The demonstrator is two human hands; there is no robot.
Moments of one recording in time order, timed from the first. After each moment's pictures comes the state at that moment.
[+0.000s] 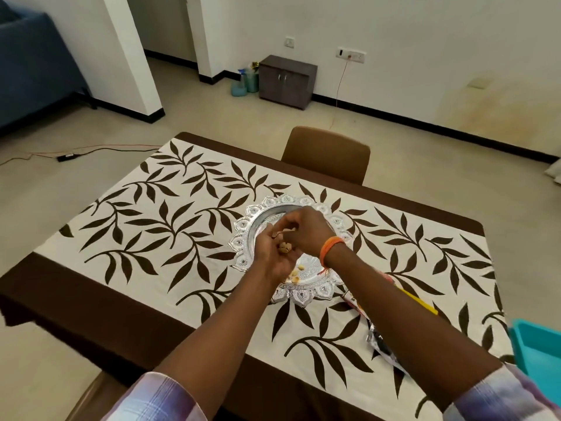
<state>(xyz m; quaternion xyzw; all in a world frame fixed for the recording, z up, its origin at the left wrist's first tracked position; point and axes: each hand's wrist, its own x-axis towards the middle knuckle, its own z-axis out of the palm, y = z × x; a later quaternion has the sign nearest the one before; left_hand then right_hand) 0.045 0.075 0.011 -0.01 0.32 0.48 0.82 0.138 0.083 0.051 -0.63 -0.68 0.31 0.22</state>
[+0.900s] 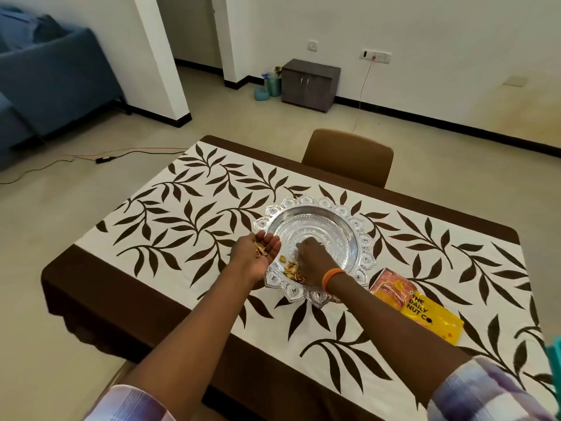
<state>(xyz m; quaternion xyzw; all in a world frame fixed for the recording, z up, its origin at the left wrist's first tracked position) -0.025 0.079 0.007 -0.01 0.46 0.49 0.74 0.135 0.076 -0.039 -0.59 -0.78 0.18 0.04</state>
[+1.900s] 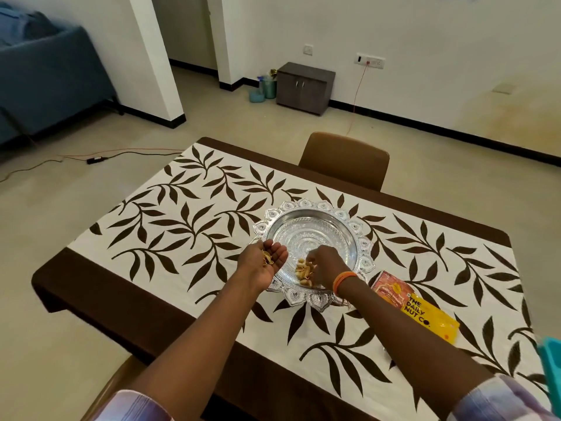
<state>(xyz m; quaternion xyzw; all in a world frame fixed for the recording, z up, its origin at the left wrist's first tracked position) -0.018 0.072 0.000 0.00 0.48 0.47 0.74 0.153 0.074 -0.031 -0.65 -0.73 0.20 0.01</state>
